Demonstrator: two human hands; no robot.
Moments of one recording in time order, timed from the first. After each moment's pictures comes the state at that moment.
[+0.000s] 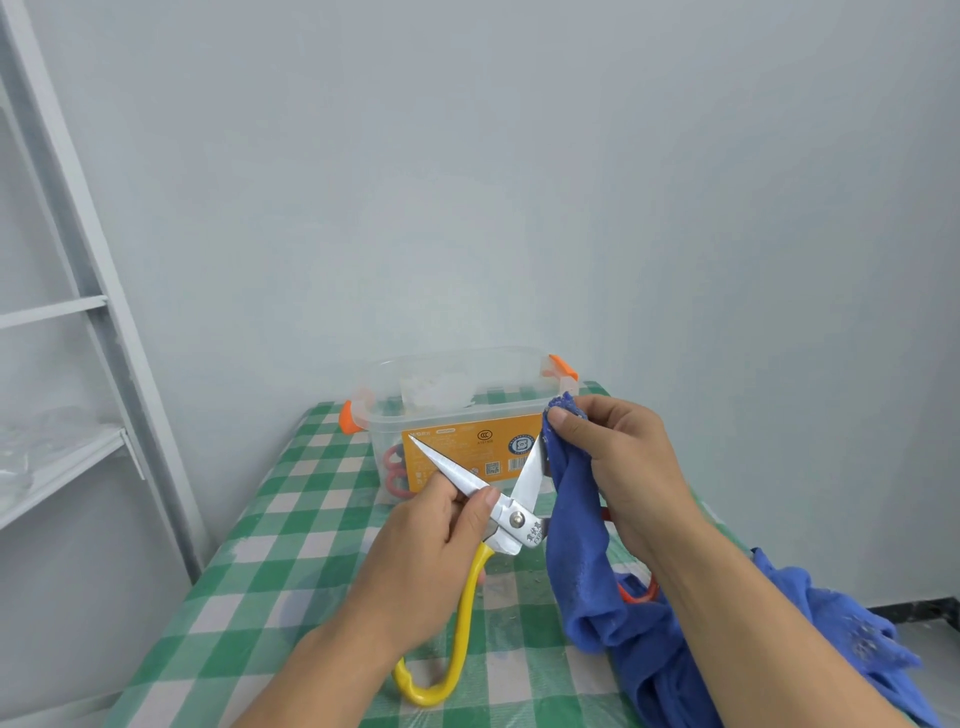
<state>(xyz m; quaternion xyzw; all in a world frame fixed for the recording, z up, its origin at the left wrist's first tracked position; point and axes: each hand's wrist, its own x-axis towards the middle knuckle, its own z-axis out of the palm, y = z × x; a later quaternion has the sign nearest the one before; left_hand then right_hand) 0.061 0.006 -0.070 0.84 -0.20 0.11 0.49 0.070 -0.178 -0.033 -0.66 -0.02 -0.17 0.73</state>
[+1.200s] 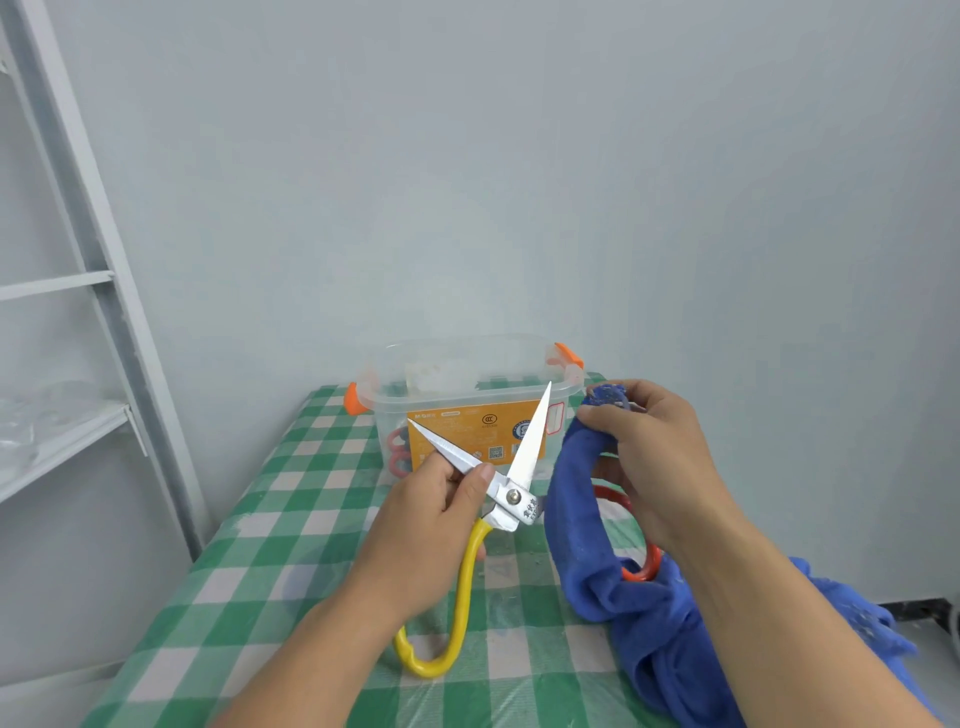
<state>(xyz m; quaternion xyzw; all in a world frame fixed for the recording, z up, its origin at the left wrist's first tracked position) 0.065 0.006 -0.069 0.84 -0.16 0.09 0.52 0.062 -0.186 -0.028 -0.62 0.05 -0.18 0.76</state>
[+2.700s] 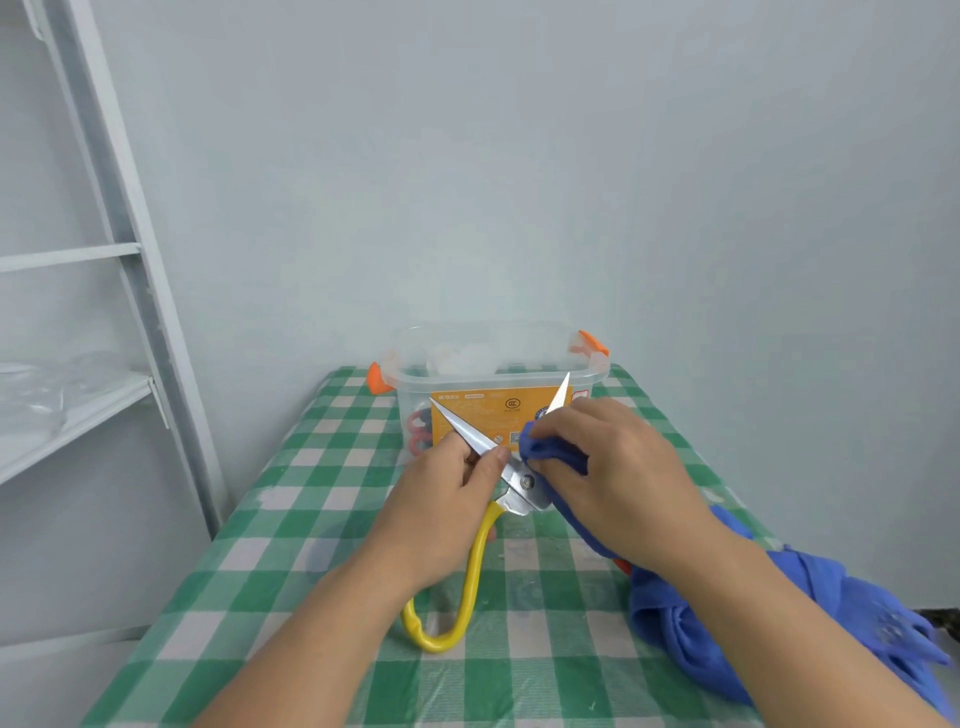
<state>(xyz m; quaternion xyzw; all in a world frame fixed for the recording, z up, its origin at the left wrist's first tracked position) 0.076 0.017 -0.071 0.85 -0.17 0.10 0.49 0.056 -0.164 -0.054 -0.89 -0.20 -0.33 0.22</state>
